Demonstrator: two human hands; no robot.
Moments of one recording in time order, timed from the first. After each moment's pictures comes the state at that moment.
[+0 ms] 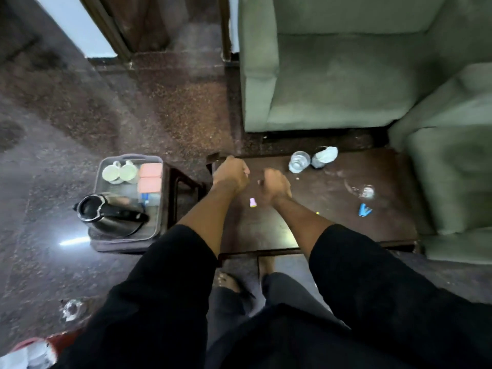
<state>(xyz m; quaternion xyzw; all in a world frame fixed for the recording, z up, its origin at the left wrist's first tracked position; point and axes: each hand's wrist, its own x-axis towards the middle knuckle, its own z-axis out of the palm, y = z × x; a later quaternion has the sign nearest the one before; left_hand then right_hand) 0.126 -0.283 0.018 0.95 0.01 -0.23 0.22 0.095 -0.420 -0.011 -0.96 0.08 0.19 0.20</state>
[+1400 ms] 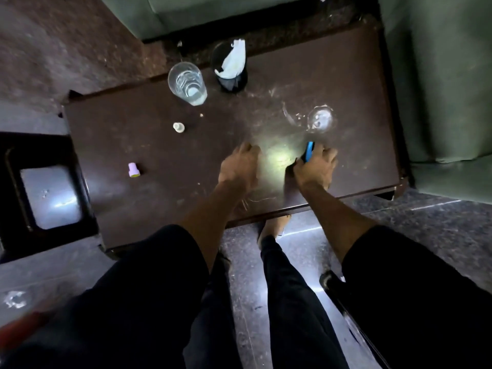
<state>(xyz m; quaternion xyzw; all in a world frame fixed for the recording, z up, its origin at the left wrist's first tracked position) 0.068 -0.652 -0.294 0.93 -0.18 -0.31 0.10 0.011 -0.826 -0.337 -0.87 0.42 0.16 0.22</state>
